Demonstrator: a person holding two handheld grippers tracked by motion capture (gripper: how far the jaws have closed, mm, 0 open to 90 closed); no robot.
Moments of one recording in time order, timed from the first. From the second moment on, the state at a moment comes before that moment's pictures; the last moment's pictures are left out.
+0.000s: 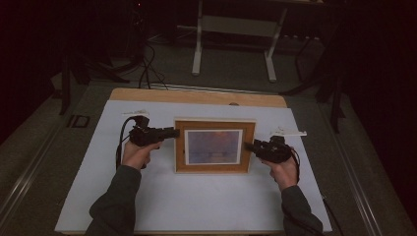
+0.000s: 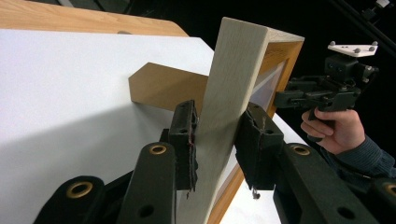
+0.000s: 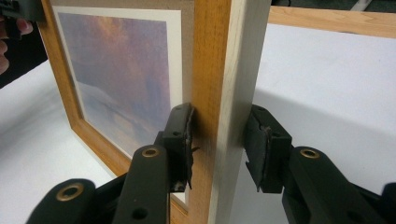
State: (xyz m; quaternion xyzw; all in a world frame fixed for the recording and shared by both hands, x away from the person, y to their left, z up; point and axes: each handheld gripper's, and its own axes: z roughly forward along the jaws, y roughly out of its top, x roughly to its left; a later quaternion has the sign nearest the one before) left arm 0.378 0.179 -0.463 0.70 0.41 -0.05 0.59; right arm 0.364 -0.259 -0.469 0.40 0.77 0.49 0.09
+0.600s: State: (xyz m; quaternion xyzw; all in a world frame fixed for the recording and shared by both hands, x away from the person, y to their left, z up) left arm 0.375 0.180 -0.462 0.70 0.41 -0.04 0.58; right arm 0.364 -0.258 -0.469 0.40 0.77 0.49 0.09
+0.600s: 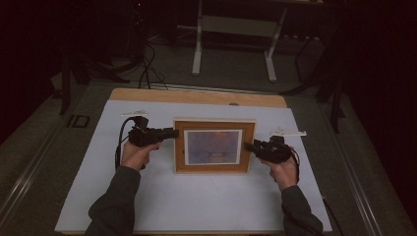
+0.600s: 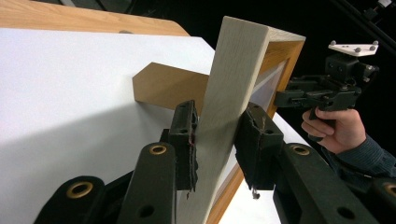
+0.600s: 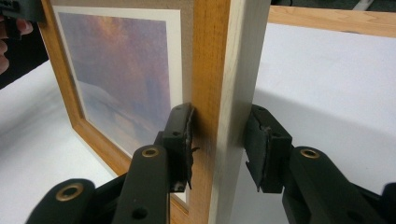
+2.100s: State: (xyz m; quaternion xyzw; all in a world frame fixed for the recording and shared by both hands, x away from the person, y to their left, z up) left arm 0.355 0.190 -0.462 0.73 0.43 0.04 0.53; right arm 0.360 -0.258 -0.470 0.39 0.80 0.45 0.09
